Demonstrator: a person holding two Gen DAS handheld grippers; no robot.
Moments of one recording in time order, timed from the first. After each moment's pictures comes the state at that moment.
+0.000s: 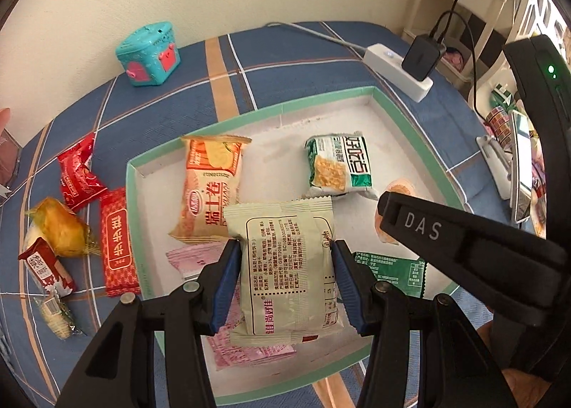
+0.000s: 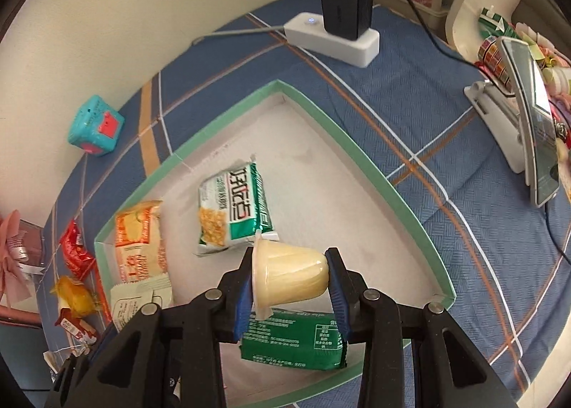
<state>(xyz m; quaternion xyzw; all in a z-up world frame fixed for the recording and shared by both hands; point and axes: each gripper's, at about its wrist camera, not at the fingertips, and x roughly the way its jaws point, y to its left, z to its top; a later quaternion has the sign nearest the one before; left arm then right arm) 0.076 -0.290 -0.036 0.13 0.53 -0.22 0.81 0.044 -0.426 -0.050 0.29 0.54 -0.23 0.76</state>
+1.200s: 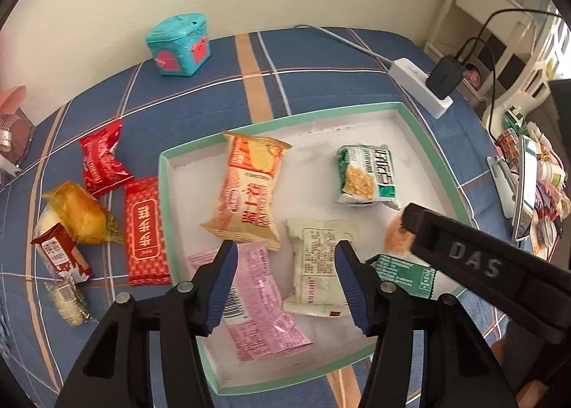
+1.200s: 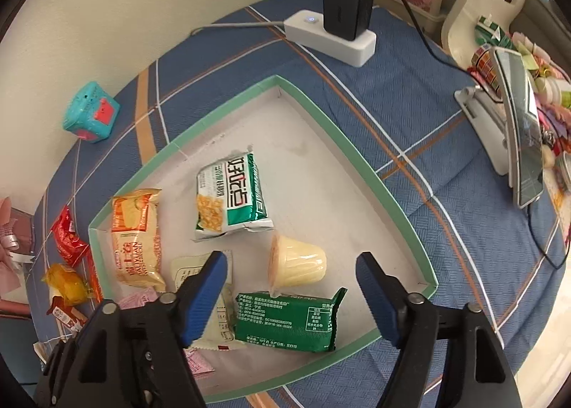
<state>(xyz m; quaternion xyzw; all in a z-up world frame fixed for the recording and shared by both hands) 0.090 -0.261 -0.017 0.10 0.55 -0.19 0.81 0.038 -0.416 -0.027 0.26 0.55 -0.23 0.76</state>
